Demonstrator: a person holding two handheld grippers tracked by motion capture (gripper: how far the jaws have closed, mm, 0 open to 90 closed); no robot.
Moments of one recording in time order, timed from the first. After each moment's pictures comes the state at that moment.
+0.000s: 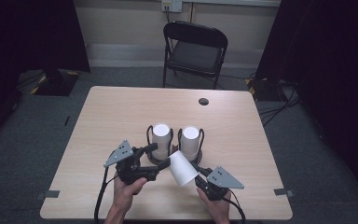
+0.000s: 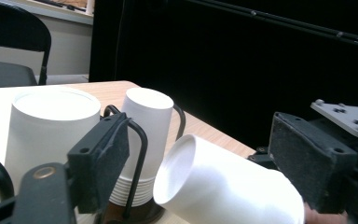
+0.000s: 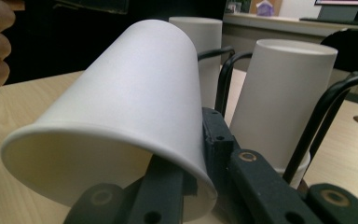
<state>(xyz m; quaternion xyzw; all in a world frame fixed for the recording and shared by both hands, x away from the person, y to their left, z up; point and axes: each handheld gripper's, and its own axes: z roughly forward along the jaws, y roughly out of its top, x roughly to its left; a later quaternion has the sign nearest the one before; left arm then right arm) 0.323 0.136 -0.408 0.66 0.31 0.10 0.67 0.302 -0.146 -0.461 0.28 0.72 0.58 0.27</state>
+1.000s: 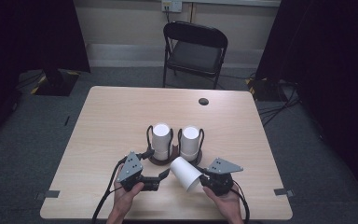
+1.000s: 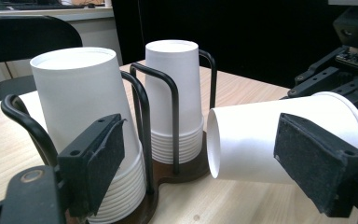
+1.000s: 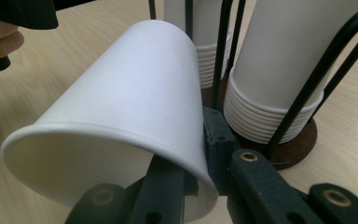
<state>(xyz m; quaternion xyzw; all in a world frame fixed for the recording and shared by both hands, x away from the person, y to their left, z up) 0.314 0.131 -0.439 0.74 0.26 0.21 0.59 0.318 -0.159 -0.447 0.31 0.81 0.48 0.17</state>
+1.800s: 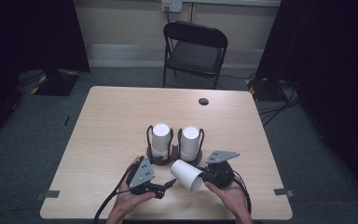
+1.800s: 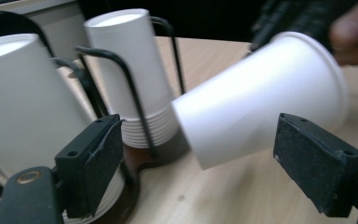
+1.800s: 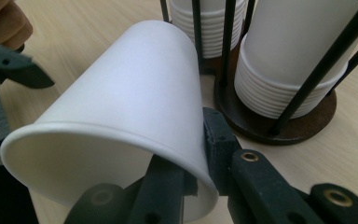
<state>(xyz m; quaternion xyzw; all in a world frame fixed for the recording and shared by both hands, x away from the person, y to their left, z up) 0.308 0.108 -0.444 0.80 0.17 0.20 0.54 0.337 -0.161 -0.430 0.31 0.85 0.41 0.09</state>
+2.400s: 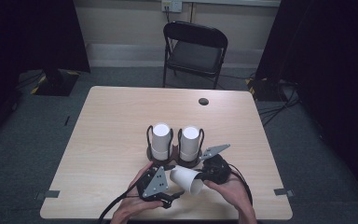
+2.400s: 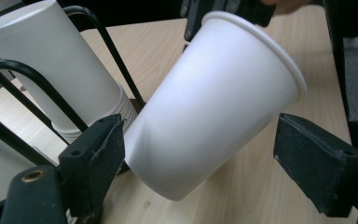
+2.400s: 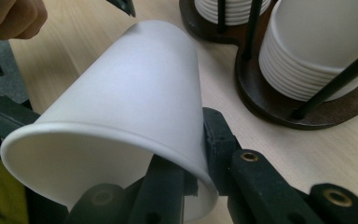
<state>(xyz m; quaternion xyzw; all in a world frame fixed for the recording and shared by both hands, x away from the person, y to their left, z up) 0.301 0.081 -0.453 0.84 0.09 0.20 0.49 0.353 -0.152 -0.425 0.29 0.89 0.34 0.02</state>
